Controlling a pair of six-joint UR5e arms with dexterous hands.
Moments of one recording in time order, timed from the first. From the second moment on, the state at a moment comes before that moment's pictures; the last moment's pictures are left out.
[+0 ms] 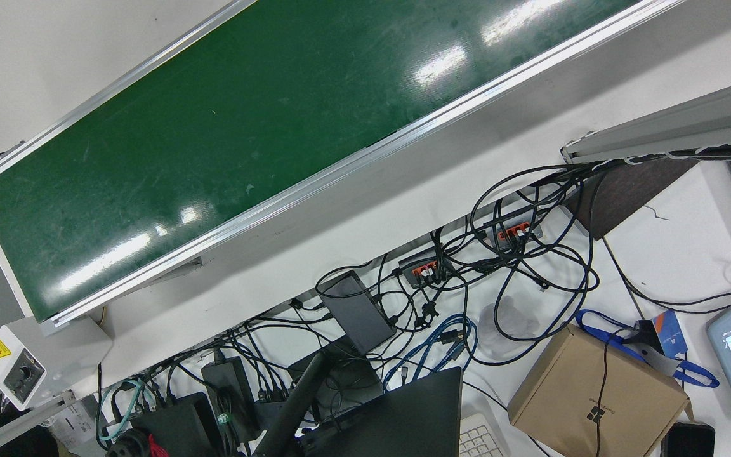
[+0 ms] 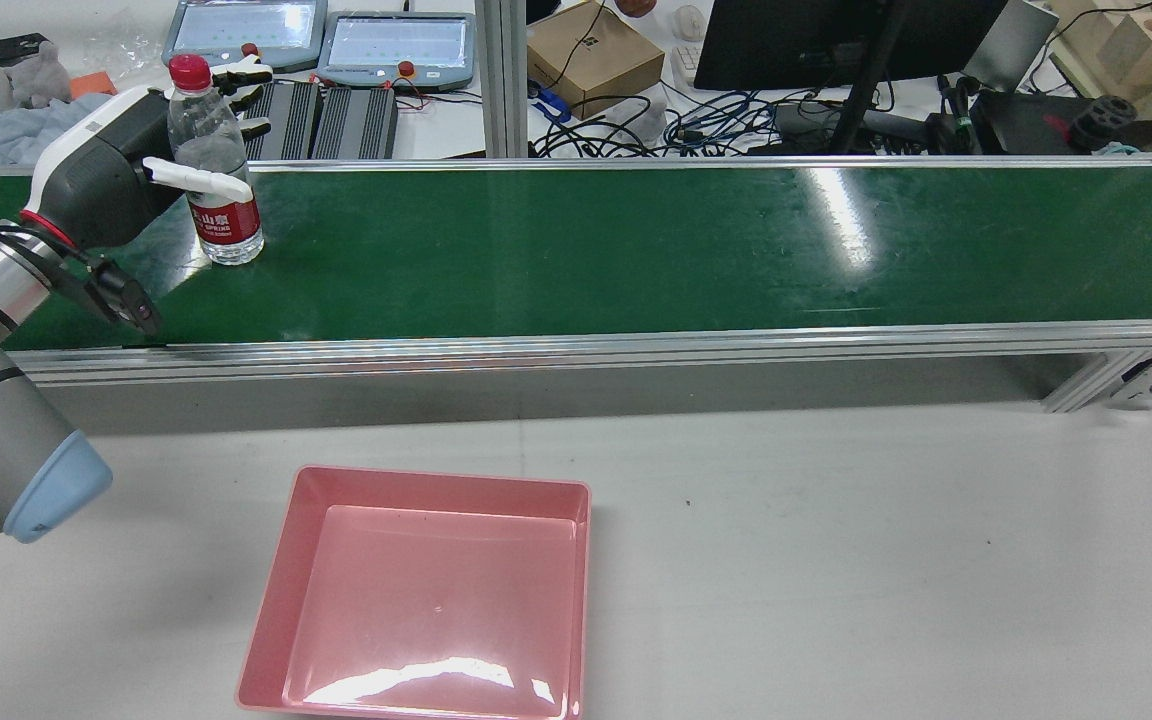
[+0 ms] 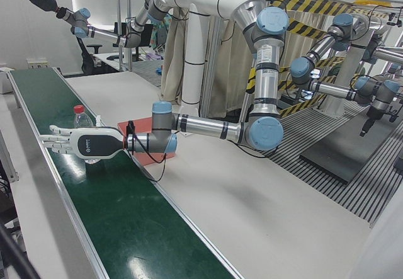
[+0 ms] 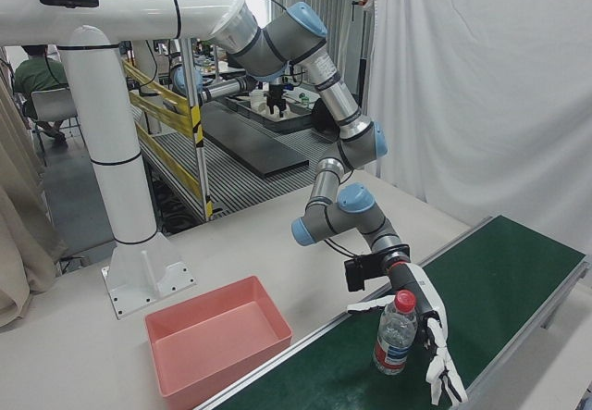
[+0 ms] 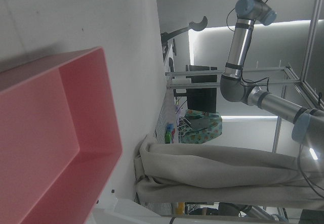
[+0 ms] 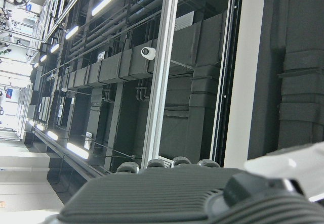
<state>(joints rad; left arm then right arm) -0.93 -2.03 -1.66 0.17 1.31 0.36 1.95 -1.50 1.49 -2.61 -1.55 -0.04</state>
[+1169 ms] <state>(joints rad) -0.99 -1.99 -1.90 0.38 1.41 0.36 1.95 -1.50 1.49 -2.61 -1.55 -0.04</state>
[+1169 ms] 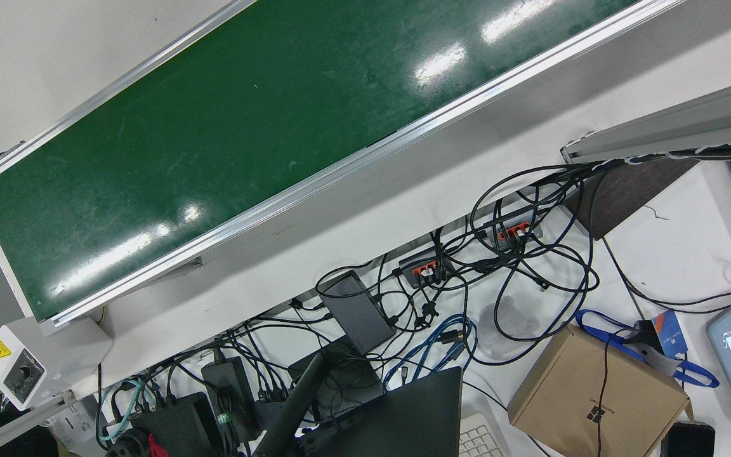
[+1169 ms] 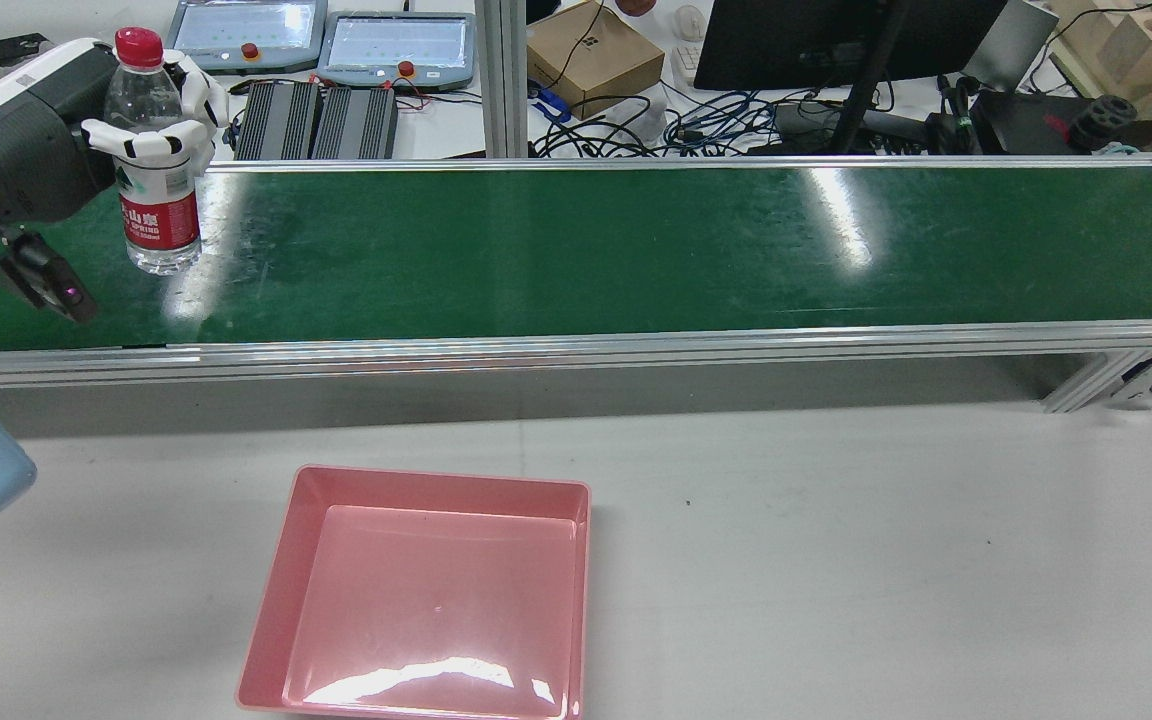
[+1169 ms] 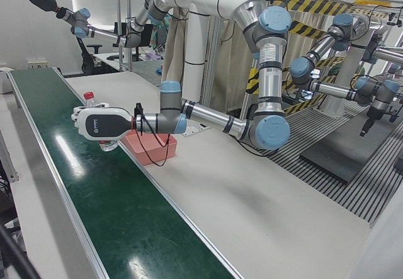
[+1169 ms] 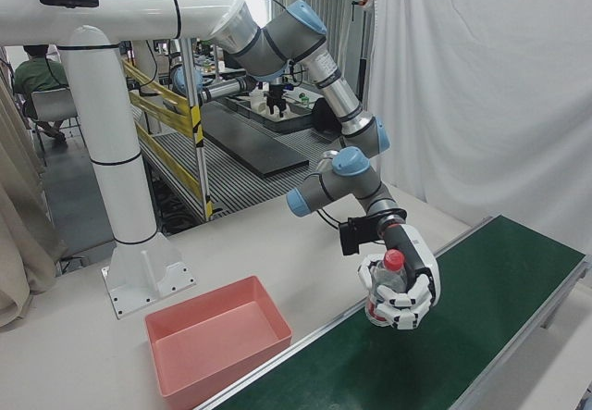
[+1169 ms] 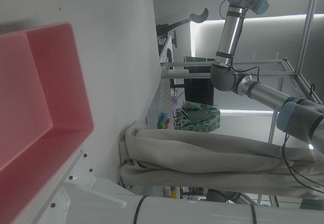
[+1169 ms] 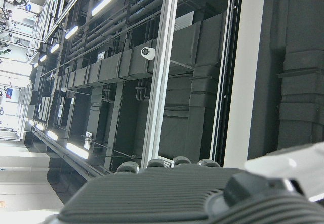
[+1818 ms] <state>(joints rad) -0.81 -1.82 -2.32 0.57 1.45 0.37 1.95 -1.50 1.49 -2.61 -1.55 -0.04</state>
